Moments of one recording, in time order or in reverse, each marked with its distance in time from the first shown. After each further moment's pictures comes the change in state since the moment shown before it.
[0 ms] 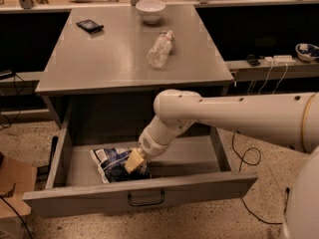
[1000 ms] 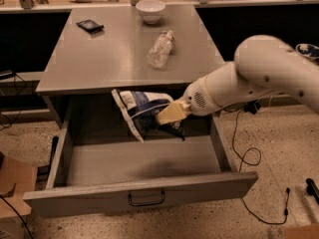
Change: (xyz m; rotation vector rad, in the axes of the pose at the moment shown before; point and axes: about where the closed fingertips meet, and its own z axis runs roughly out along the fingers) arm -0.019 -0.003 -0.211 -0.016 -0.414 -0.160
